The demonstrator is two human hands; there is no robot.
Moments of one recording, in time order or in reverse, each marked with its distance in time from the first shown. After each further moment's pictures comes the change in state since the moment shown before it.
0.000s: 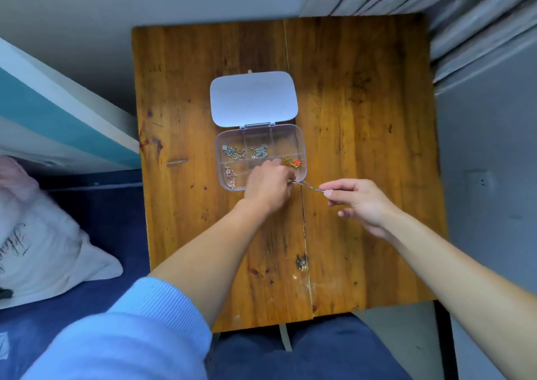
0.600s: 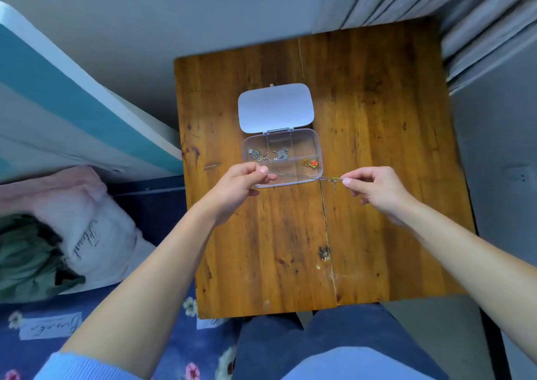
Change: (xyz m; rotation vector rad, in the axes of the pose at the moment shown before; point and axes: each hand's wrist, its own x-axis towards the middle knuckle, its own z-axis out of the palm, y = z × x) left_hand -0.022 0.008 -0.018 -0.996 -0.294 -0.271; right_hand -0.015 0.030 -0.072 -0.180 0.258 -0.062
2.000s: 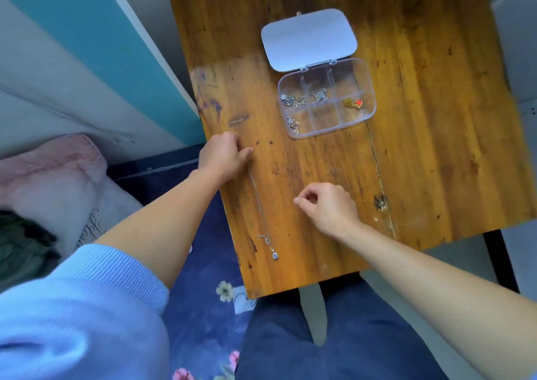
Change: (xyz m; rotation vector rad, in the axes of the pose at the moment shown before) left_hand -0.053 -0.048 -0.136 1.032 0.306 0.106; right_hand -0.133 -0.019 0.243 -0.395 0.052 -0.091
